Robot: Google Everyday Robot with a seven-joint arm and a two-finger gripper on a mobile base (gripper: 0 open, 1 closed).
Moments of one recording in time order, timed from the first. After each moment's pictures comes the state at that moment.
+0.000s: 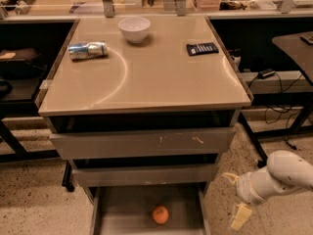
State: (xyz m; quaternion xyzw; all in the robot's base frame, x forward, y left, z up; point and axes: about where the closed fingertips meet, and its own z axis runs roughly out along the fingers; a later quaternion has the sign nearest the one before) arm 0.417 -0.254 0.471 -0.62 0.74 0.19 0.18
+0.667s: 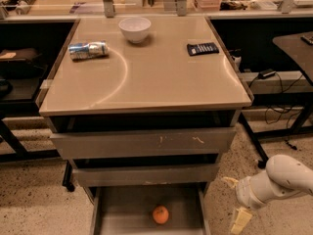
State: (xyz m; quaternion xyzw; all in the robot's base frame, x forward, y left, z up) arm 0.409 -0.248 0.458 -0.62 0.74 0.20 0.18
